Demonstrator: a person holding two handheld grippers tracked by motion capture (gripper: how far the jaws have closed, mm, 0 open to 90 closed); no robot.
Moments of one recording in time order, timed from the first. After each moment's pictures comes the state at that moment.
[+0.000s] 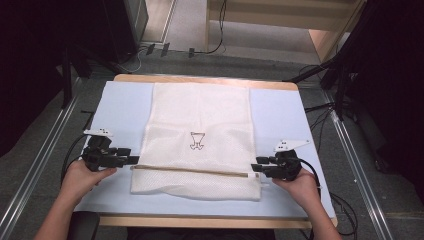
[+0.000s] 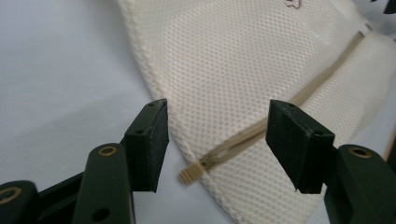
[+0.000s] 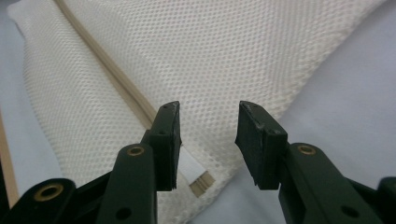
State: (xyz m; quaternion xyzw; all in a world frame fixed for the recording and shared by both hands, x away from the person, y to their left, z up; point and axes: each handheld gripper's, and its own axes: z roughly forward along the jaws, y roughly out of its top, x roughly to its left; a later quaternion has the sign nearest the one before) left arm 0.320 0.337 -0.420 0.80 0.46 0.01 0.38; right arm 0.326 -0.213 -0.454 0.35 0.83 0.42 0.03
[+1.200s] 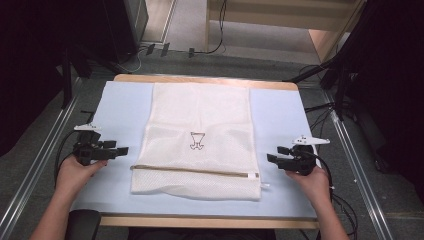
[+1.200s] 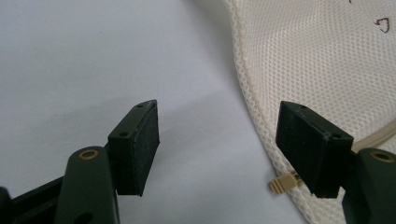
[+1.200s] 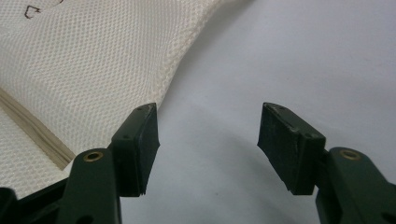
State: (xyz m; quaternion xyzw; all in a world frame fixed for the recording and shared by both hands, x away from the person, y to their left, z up) left arm 0.335 0.367 -0.431 0.77 0.52 0.07 0.37; right arm 0.343 -0.259 -0.467 0.45 0.78 0.43 0.09
